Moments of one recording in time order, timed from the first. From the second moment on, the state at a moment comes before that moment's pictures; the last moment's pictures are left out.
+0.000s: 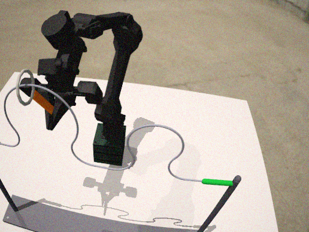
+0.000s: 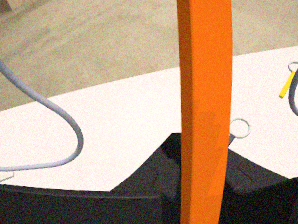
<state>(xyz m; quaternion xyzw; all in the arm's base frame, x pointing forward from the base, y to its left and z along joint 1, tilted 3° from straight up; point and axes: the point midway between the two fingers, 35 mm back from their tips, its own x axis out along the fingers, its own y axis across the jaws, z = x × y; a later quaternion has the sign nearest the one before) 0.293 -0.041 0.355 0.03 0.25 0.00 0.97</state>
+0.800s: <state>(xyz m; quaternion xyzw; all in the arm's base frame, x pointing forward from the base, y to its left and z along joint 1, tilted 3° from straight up) 0.294 -0.051 0.356 -0.12 0.24 -0.05 0.96</state>
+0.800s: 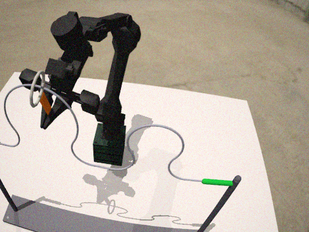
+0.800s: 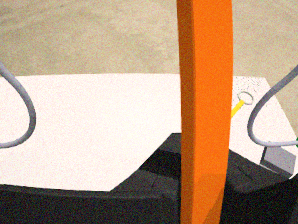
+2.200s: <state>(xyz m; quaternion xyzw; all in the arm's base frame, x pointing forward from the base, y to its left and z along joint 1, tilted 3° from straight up) 0.295 -0.067 0.363 -0.37 0.19 -0.12 0.90</state>
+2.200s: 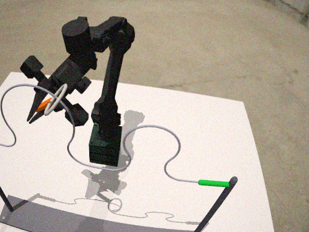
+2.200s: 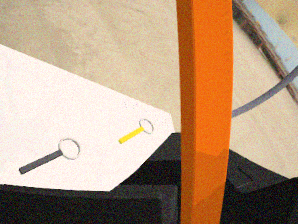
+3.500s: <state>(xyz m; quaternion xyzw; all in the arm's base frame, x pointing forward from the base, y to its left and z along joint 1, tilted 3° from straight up) 0.295 -0.075 0.377 -0.57 0.14 -0.18 0.79</state>
